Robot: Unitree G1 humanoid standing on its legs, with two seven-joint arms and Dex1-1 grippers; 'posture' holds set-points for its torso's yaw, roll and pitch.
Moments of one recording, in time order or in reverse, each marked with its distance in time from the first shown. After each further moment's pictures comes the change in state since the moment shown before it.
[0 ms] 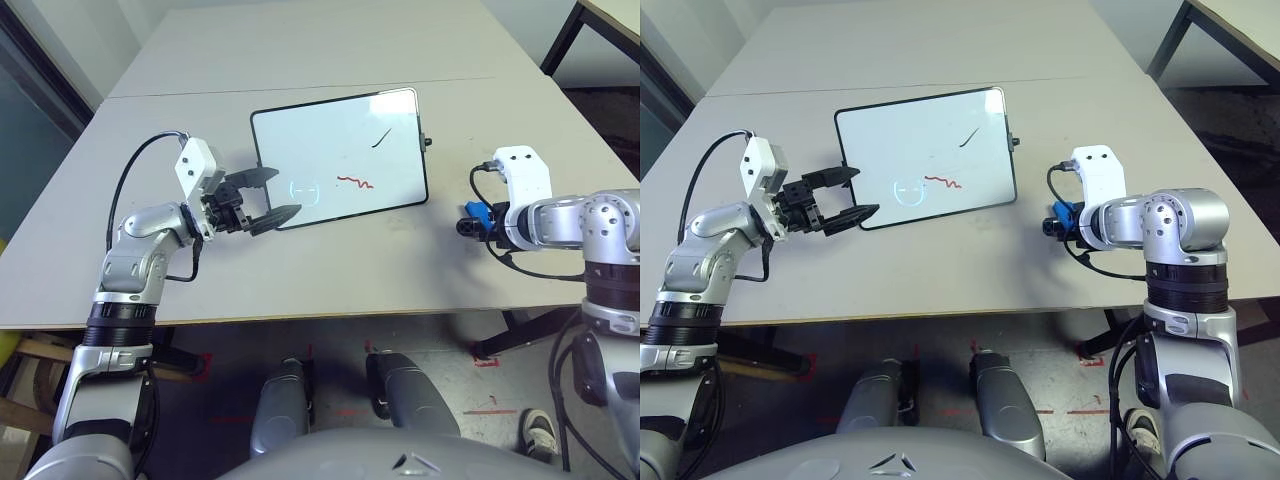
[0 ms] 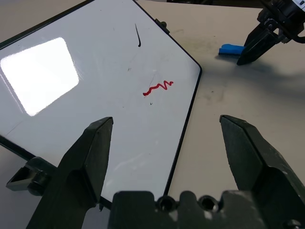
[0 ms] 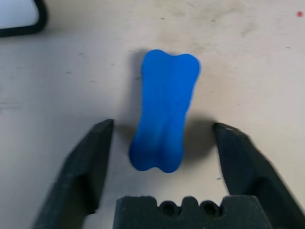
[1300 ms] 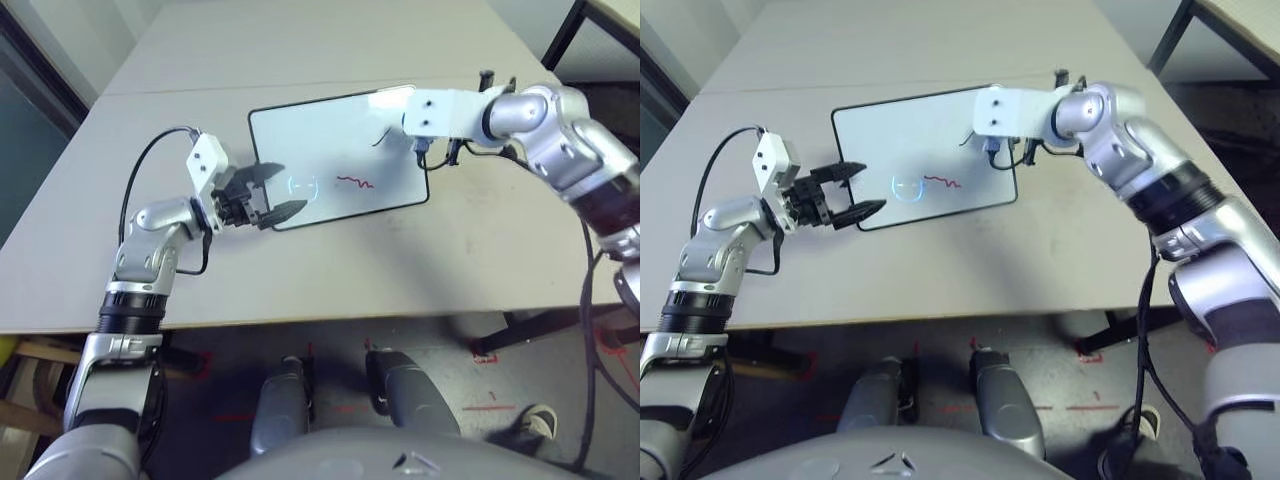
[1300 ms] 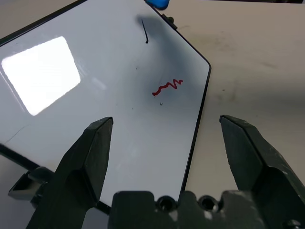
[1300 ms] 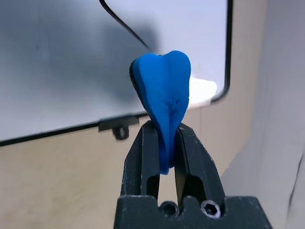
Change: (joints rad) left arm -0.044 -0.023 -0.029 0.066 0.038 -0.050 0.008; right arm -0.523 -0.175 0.811 0.453 -0.937 -1.340 0.901
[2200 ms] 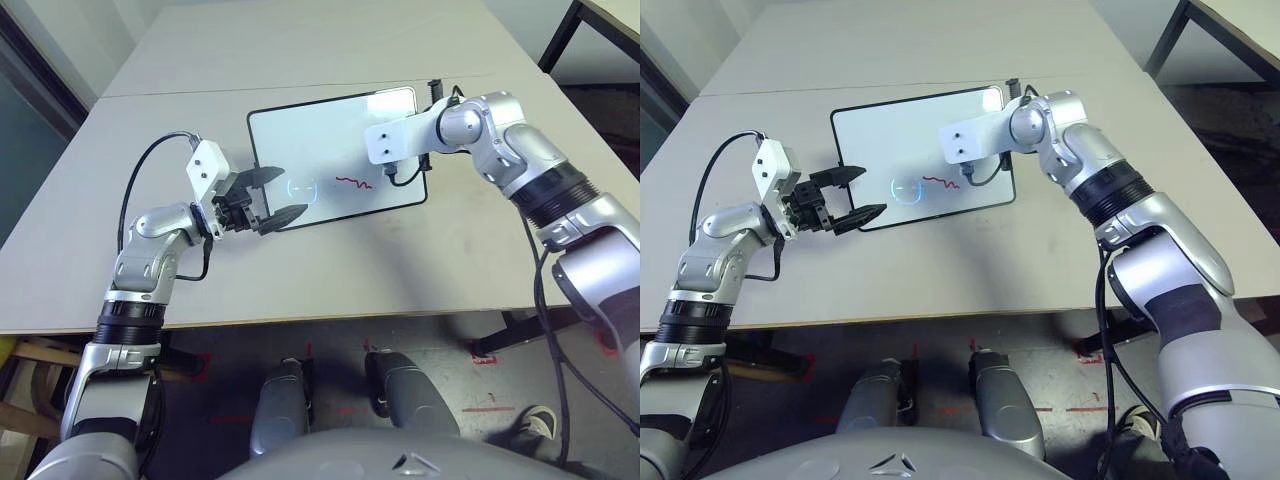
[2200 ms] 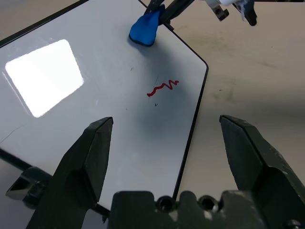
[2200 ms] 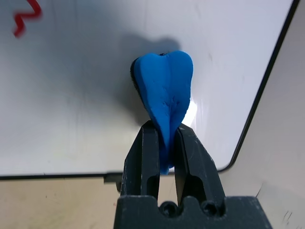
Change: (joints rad) left arm 0.035 0.000 0.001 -0.055 0.000 0.006 0.029; right arm 0.020 0.177 -0.024 0.050 -0.300 -0.121 0.037
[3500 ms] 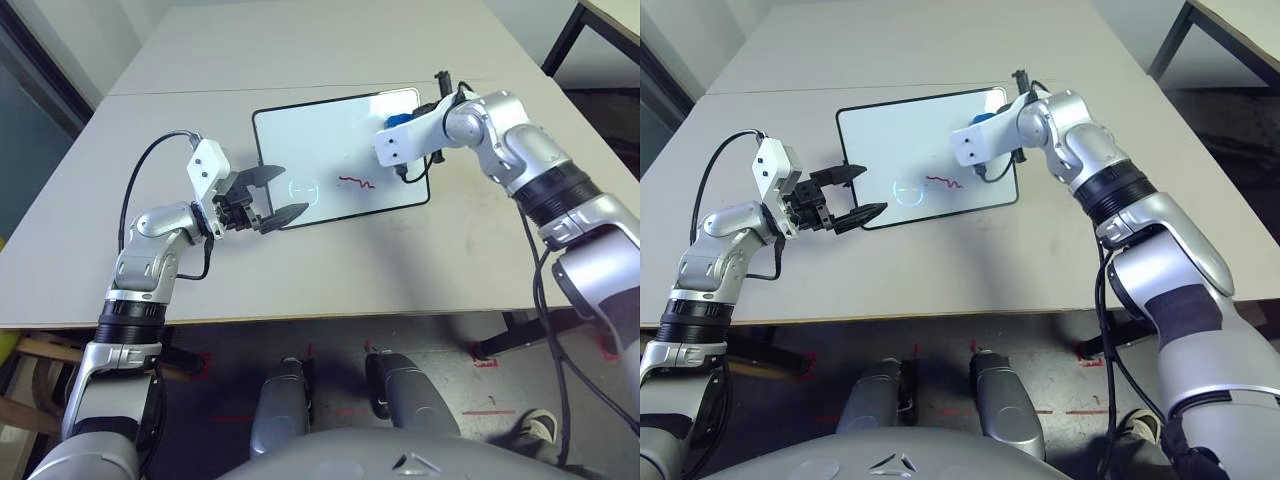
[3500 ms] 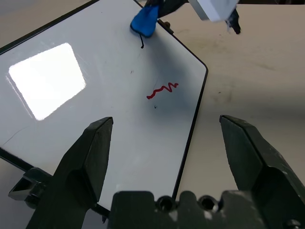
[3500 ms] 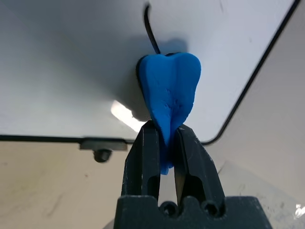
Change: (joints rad) left arm -0.004 -0.004 0.000 -0.001 0.000 -0.001 0.004; right arm 0.011 -0.008 -0.024 0.076 -0.182 -0.103 -0.097
